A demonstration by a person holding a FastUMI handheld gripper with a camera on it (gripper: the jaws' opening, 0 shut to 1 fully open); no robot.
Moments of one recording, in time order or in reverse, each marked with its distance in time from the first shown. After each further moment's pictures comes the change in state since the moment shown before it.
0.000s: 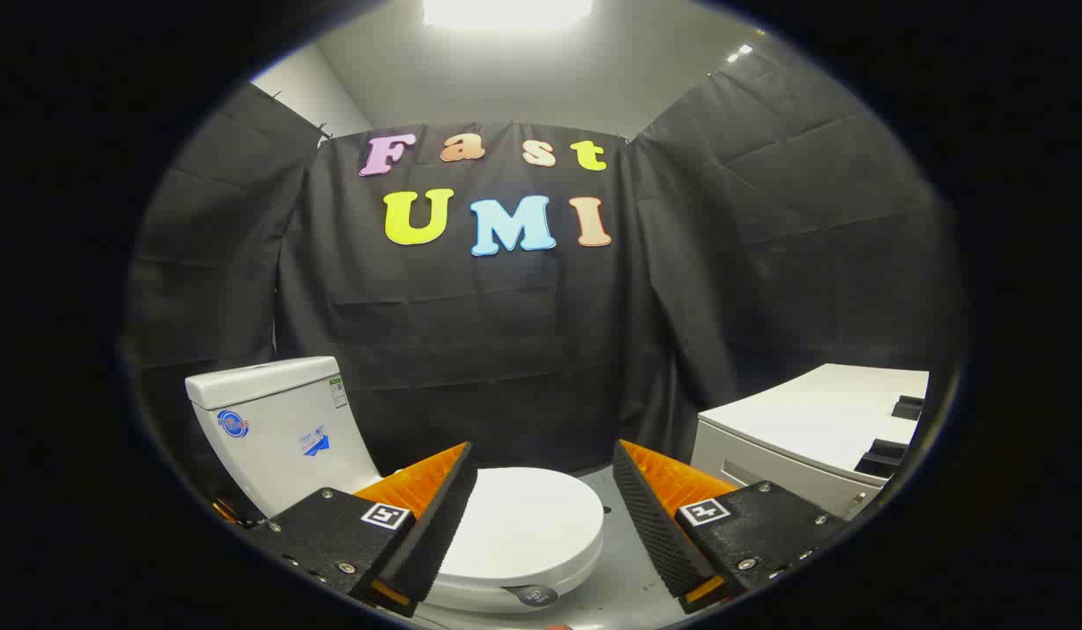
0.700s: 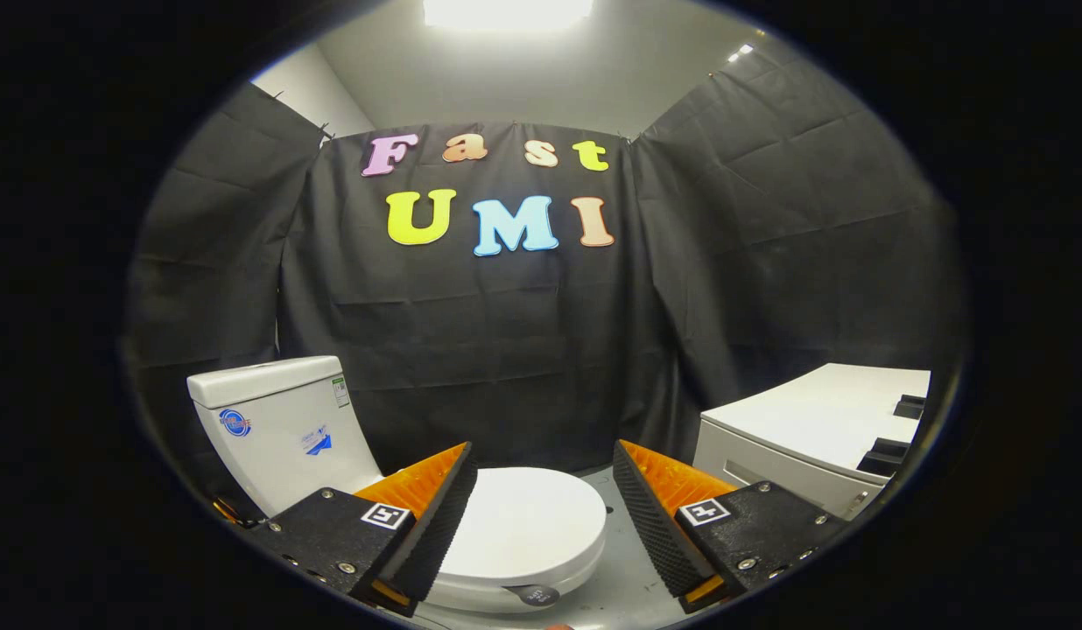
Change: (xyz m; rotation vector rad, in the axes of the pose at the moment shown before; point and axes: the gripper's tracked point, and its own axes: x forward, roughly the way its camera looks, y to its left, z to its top) arm -0.001 0.000 -0.002 -0.002 0.001 0.008
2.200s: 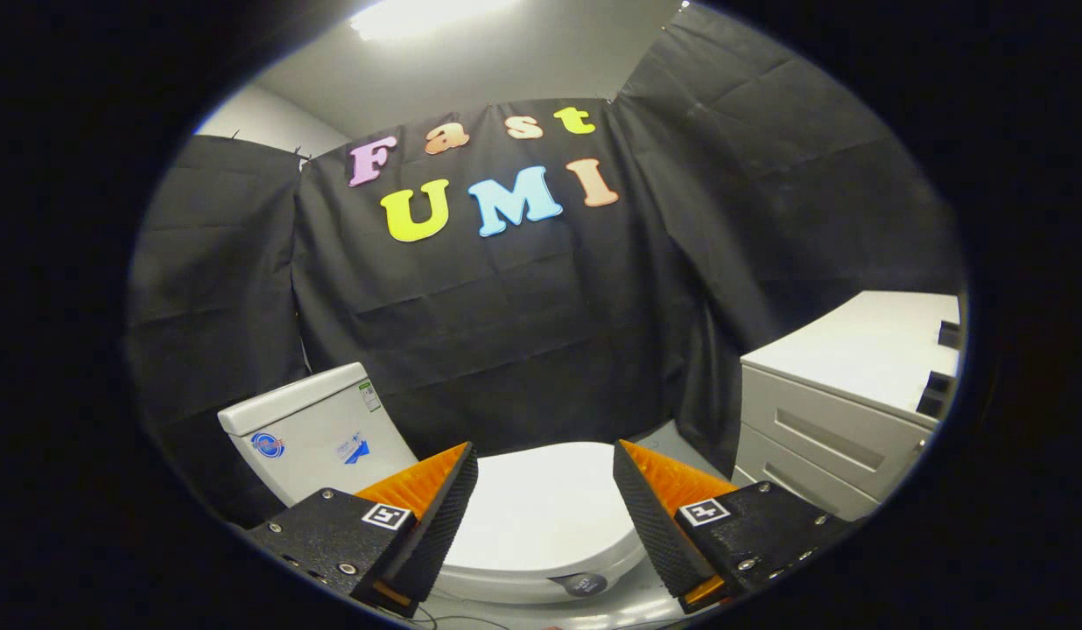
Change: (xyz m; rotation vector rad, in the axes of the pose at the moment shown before) arm 0.023 0.004 -0.043 0.244 0.149 0.125
